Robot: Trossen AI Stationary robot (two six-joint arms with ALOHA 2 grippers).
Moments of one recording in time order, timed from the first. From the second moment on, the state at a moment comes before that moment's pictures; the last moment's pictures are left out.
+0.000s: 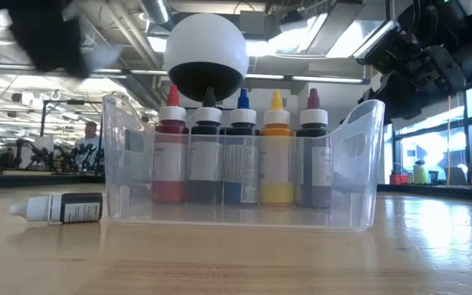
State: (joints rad) left arm -0.61 1.44 0.93 -0.46 -0.33 -0.96; right arm 0.04 1.02 0.27 0.30 0.03 0.07
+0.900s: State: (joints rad) left arm -0.48 1.77 1.01 -0.14 -0.34 -0.46; right arm 0.04 1.03 0.27 0.30 0.03 0.10
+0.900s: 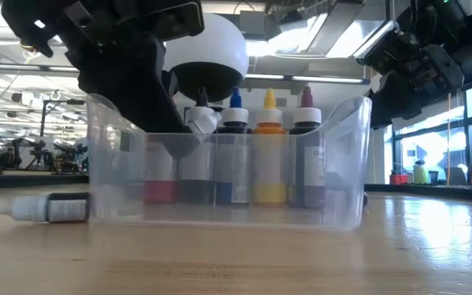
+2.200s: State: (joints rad) left arm -0.54 1.28 0.58 0.58 -0.27 -0.09; right arm 0.12 1.19 0.47 -0.07 0.03 -0.19
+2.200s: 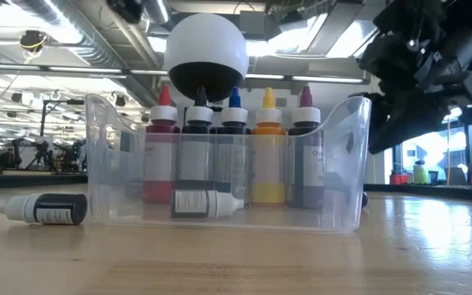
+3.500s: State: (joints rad) left arm -0.62 1.26 0.47 0.67 0.05 -0.24; right arm 0.12 1.26 0.47 0.00 0.03 -0.16
